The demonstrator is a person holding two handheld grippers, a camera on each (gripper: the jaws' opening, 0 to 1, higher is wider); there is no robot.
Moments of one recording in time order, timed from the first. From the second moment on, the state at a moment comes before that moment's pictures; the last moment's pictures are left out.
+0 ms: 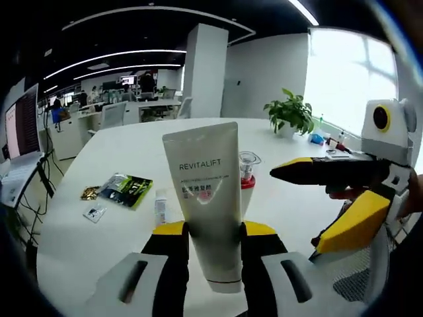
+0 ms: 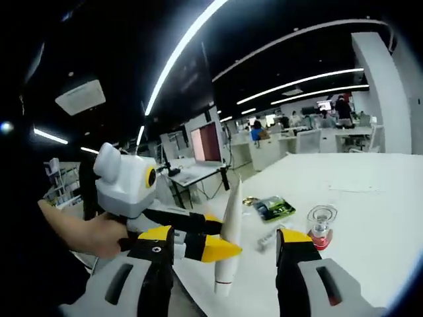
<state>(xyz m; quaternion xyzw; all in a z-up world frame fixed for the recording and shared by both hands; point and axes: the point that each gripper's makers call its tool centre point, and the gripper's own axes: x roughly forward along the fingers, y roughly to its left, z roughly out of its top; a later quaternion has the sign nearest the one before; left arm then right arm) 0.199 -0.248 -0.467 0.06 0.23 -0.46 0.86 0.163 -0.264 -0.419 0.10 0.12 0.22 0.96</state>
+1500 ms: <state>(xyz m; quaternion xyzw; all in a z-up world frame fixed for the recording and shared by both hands) 0.176 -0.256 -0.460 0.17 0.18 -0.50 0.83 0.190 -0.249 -0.444 0.11 0.20 0.23 0.95</state>
